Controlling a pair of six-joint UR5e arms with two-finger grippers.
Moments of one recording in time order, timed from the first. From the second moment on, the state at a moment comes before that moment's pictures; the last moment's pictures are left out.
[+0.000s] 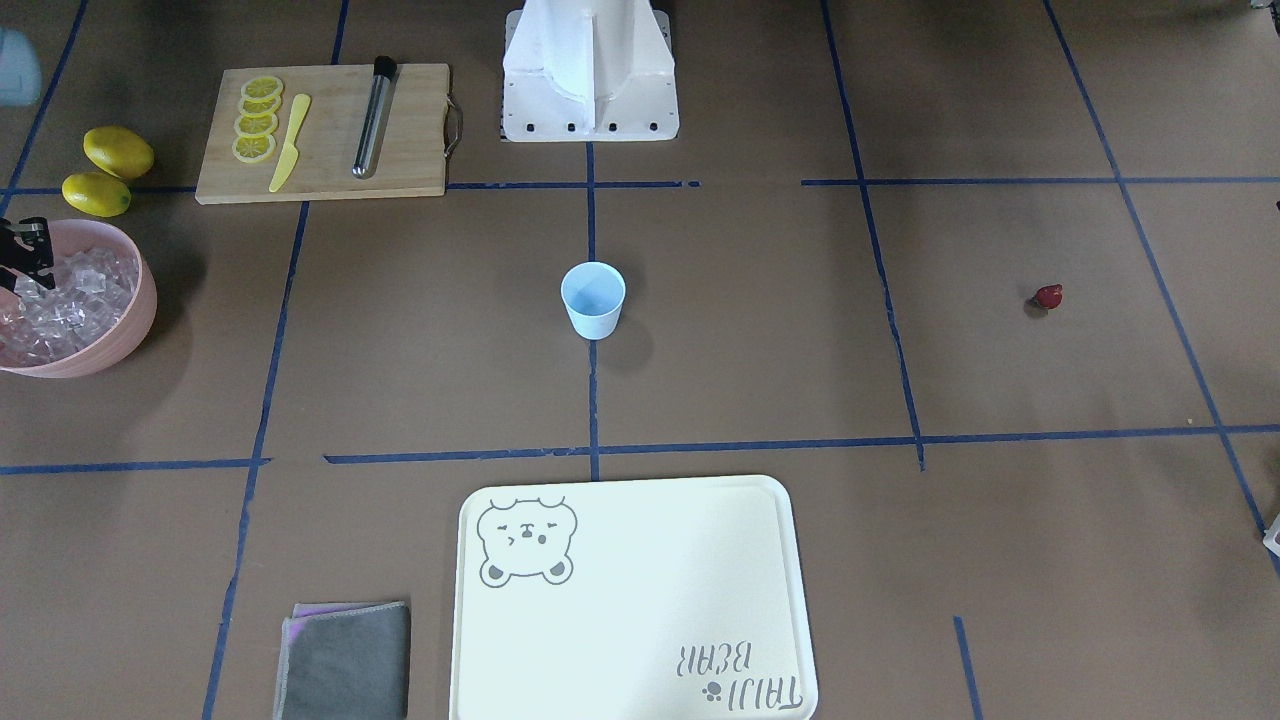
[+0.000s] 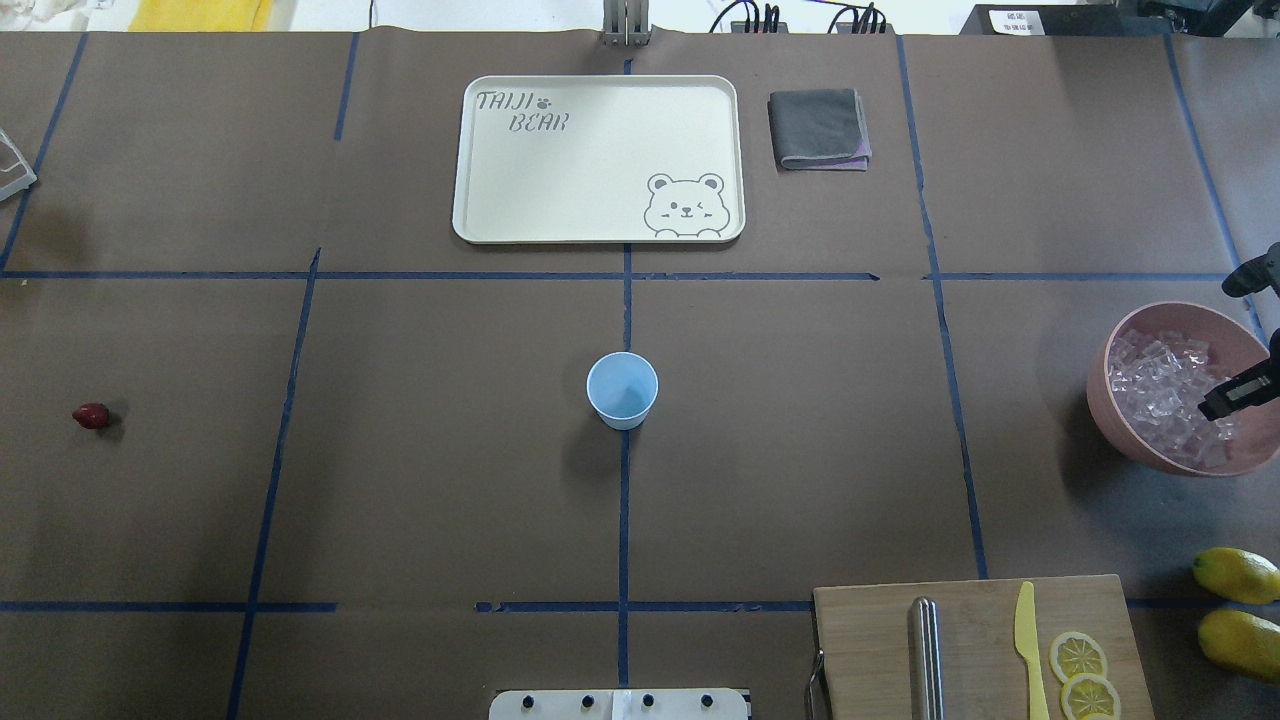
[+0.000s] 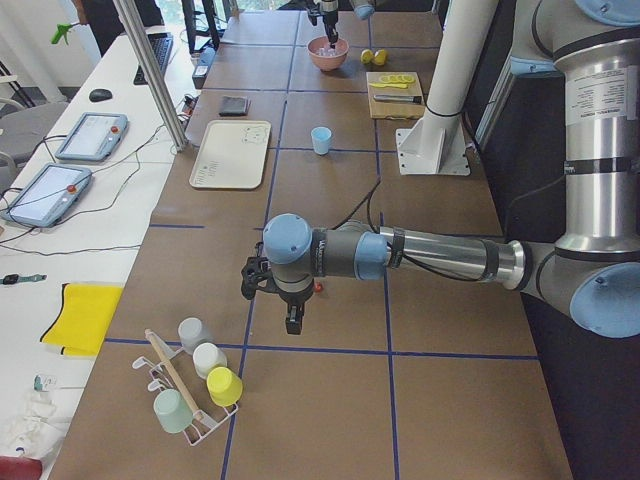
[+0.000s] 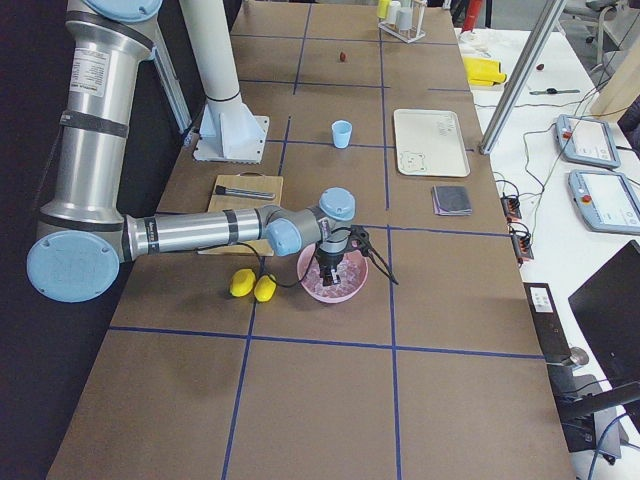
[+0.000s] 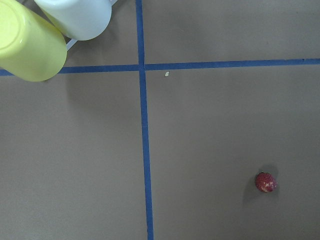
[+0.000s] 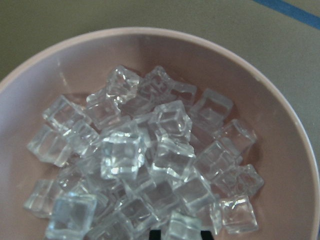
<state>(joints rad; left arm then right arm) -1.54 -1.45 -1.80 -1.51 -2.43 0.00 1.06 -1.76 1.83 -1.31 2.22 0.23</state>
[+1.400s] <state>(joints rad) -1.53 -1.45 -1.81 -1.54 -2.53 0.01 0.98 -1.51 2.07 -1.35 2.29 0.89</state>
